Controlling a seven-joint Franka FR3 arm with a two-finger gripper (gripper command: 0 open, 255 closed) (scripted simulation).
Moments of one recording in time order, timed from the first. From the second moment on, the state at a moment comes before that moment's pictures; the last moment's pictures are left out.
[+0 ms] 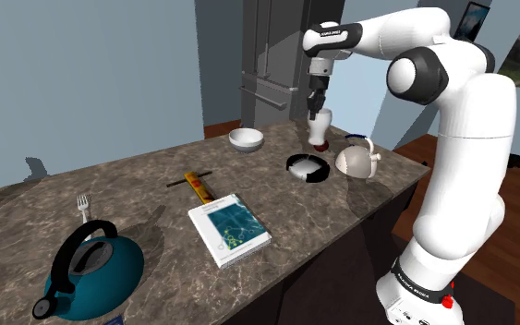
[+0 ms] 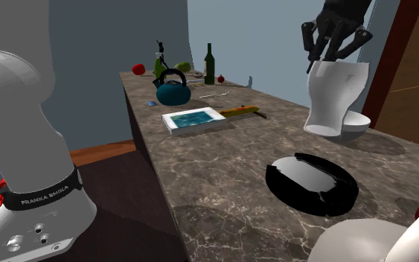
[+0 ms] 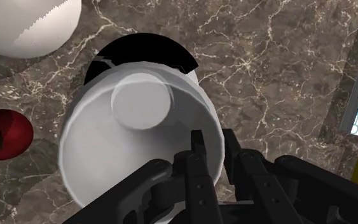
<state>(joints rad) -0.21 0.32 -0.29 -1.43 0.17 1.54 -0.62</state>
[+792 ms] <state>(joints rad) -0.20 0.33 -0.29 -1.58 0.17 1.70 -0.63</state>
